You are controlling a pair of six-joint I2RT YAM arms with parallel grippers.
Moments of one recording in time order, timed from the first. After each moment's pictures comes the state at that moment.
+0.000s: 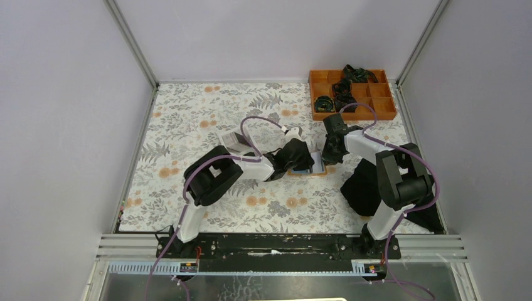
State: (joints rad) left arm -0.90 2.09 1.19 0.31 -0.12 -0.88; right arm 0.32 1.74 1.03 -0.54 0.09 0.62
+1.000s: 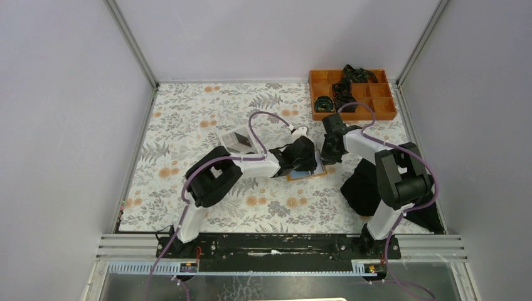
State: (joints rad) left arm -0.92 2.10 1.33 0.03 -0.14 -0.83; right arm 0.33 1.75 1.04 -0.54 0.08 0.61
